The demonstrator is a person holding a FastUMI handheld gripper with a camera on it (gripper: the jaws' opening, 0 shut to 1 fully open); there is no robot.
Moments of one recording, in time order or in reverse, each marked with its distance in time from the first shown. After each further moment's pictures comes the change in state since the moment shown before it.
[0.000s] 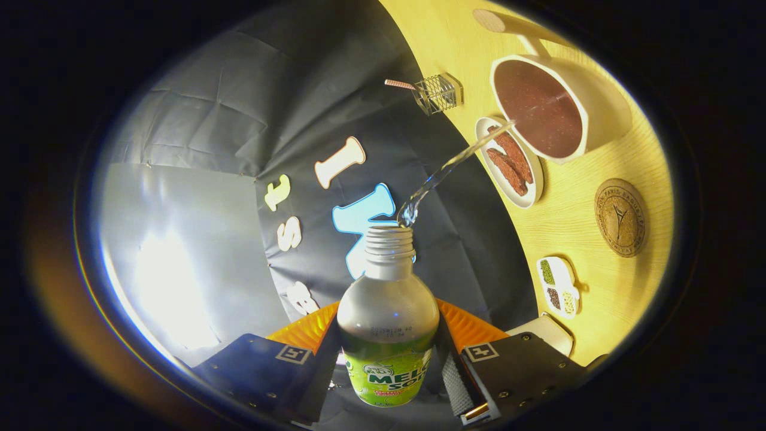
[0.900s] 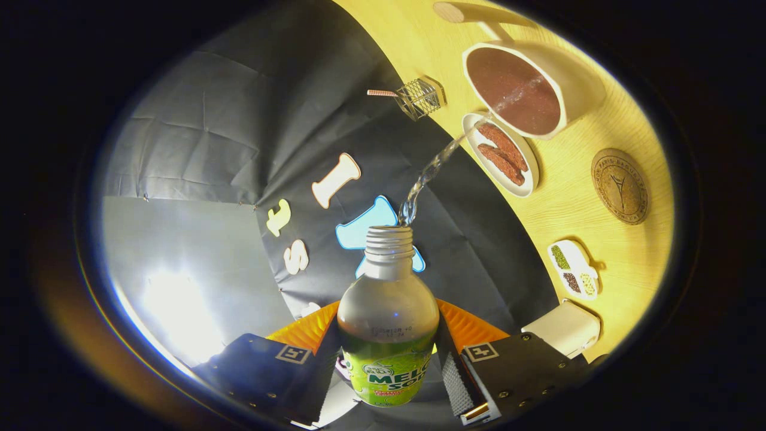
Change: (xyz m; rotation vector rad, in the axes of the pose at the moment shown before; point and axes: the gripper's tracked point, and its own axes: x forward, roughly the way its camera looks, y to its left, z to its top) arm 0.006 0.011 0.000 0.143 -0.077 0.018
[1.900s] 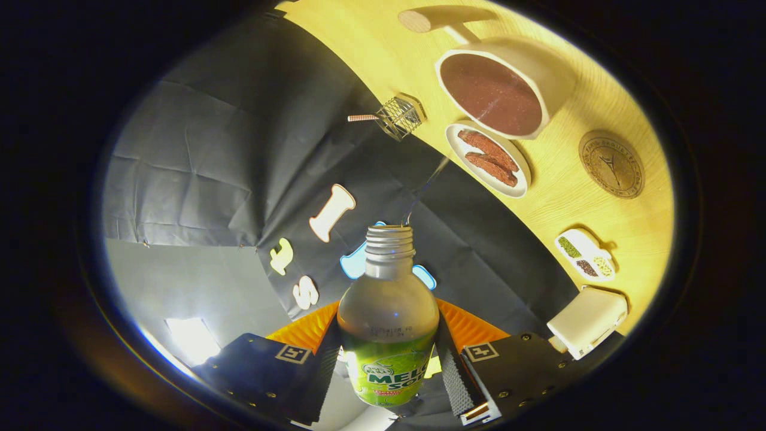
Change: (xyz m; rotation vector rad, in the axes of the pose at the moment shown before) arm 0.012 0.016 0.022 0.175 -0.139 0.013
